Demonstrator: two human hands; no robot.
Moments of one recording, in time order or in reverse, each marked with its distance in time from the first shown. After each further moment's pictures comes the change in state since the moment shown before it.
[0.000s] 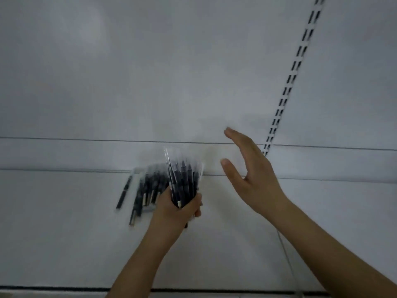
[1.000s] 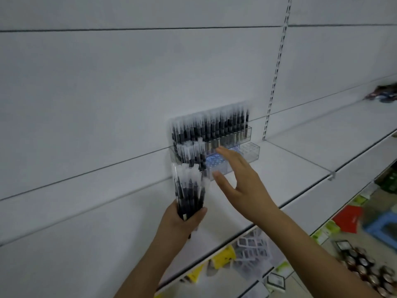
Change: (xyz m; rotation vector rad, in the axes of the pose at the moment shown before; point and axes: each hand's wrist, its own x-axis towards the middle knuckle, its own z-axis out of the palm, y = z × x) left_hand -0.100 0.092 0.568 0.121 -0.557 0.064; right_hand -0.260 0.266 -0.462 -0.271 0.253 0.421
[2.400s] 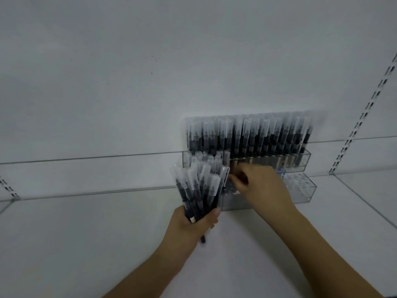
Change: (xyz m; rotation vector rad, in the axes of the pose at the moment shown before) left_hand 0.095 -0.002 0.072 -0.287 0.333 -0.106; right_hand 0.139 0.113 0.026 -0.241 -0.225 -0.202
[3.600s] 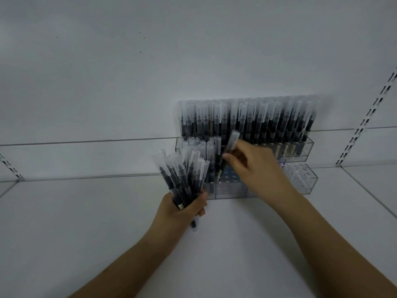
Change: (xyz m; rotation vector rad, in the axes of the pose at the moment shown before) left_hand 0.003 -0.009 0.004 0.062 0.029 0.121; right_hand 0.010 0.021 0.001 0.300 0.052 -0.166
